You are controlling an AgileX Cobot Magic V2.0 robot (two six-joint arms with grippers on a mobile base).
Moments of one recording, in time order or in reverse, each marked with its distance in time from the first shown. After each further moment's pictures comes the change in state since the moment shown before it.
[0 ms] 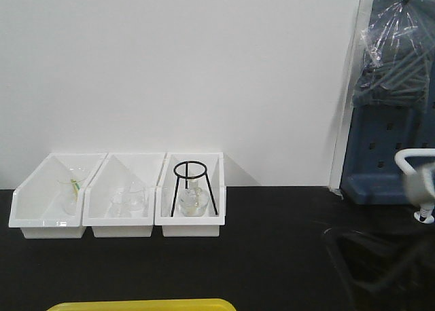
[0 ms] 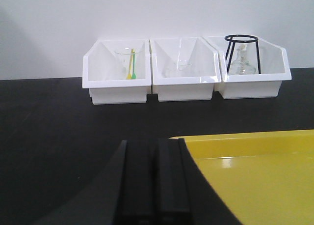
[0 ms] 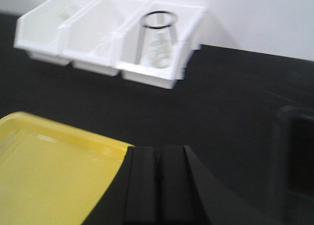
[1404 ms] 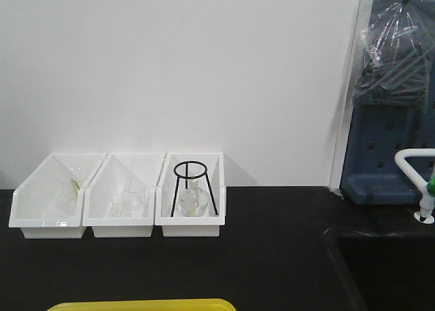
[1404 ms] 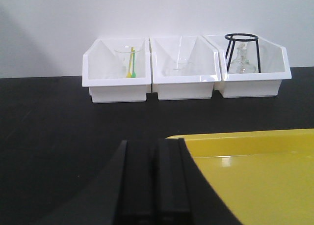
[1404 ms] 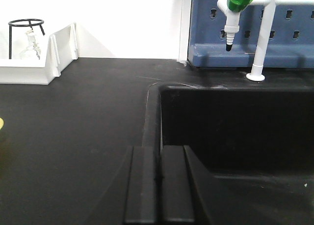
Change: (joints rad) left arm 0.000 0.000 0.000 -0.003 0.006 0.000; right arm -0.422 -0.866 0.799 0.094 -0.196 -0.235
